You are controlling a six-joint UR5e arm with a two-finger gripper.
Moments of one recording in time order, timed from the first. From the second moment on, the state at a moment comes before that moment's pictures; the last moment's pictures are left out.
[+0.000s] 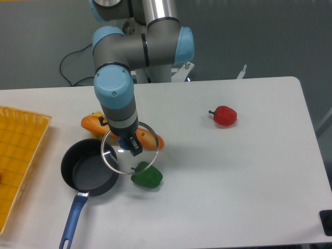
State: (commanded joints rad) arm 2.24 -1.86 -1.59 -1.31 1.55 1.22
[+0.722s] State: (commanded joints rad) arm 2.25 -1.86 -1.58 -1.30 1.55 1.22
